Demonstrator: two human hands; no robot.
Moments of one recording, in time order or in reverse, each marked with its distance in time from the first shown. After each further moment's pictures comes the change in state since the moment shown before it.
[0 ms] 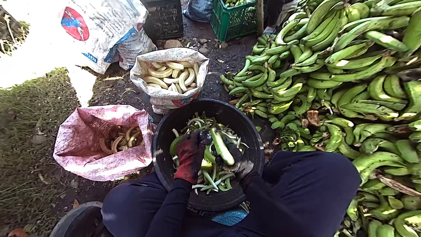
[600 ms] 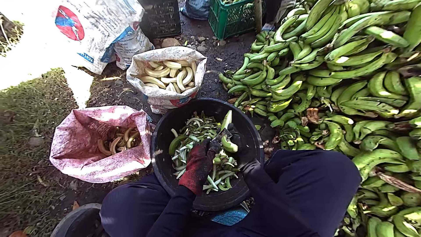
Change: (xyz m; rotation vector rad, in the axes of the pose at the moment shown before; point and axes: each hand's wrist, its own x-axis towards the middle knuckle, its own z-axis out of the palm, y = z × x) left_hand -0.025 0.018 0.009 -0.248 -0.284 -0.026; right_hand 0.025 -0.027 -0.007 -0.303 0.192 -0.468
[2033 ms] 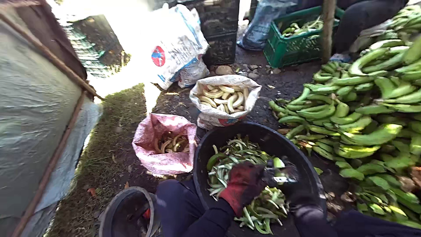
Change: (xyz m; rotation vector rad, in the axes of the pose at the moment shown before) left_hand 0.006 0.007 -0.007 0.231 0.087 0.289; right_hand -0.009 -0.015 0.012 0.104 0.033 0.072
